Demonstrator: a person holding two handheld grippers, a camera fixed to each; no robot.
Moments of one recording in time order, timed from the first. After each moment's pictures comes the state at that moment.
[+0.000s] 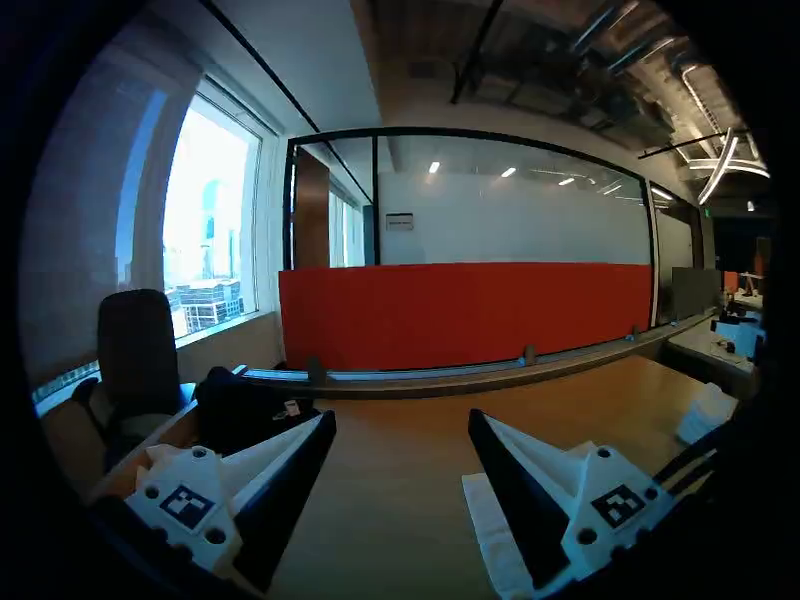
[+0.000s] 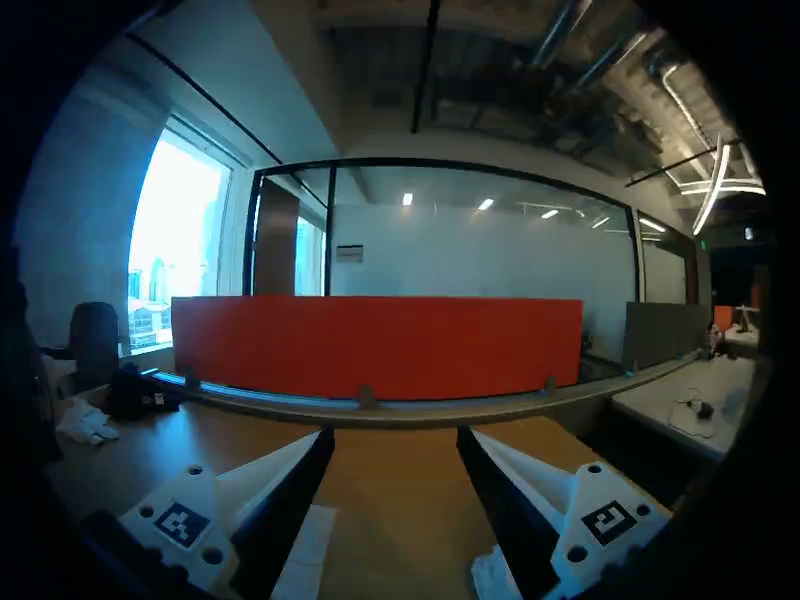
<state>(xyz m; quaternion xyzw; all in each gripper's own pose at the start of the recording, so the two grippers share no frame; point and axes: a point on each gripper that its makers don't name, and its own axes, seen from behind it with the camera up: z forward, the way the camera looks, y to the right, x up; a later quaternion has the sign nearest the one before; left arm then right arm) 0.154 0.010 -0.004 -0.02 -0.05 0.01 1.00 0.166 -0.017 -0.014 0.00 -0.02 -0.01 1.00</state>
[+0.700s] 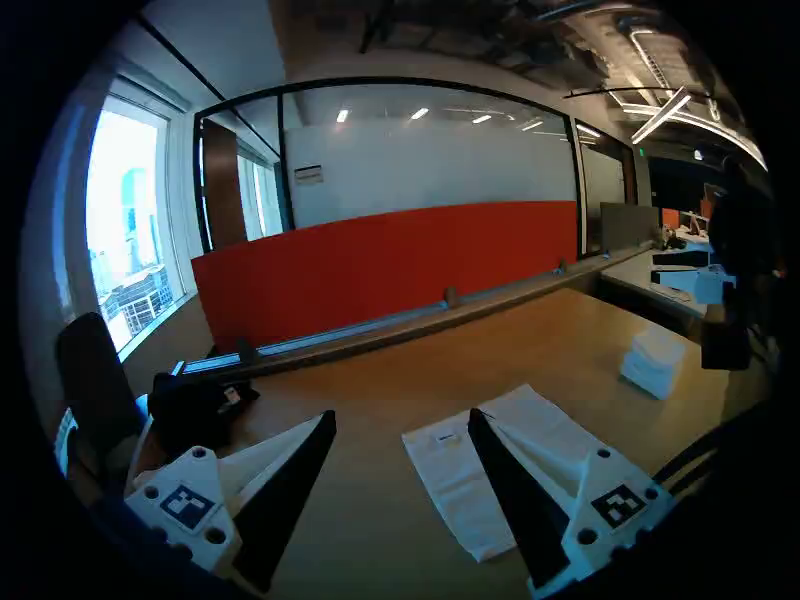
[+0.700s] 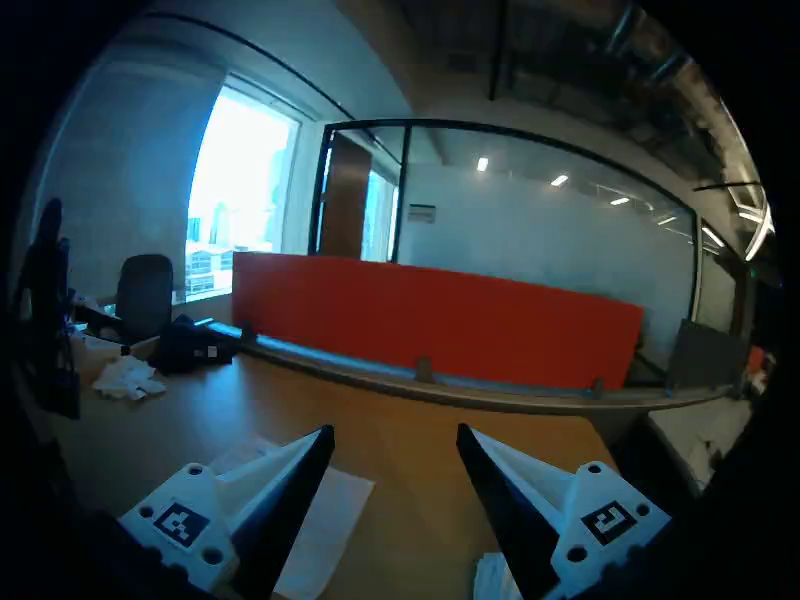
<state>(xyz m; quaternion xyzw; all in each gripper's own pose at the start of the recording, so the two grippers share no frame) 0.152 0.073 -0.019 -0.17 -0.15 0.08 0.97 0.174 -0.060 -0.026 0.13 -0.11 -0.07 0.98</state>
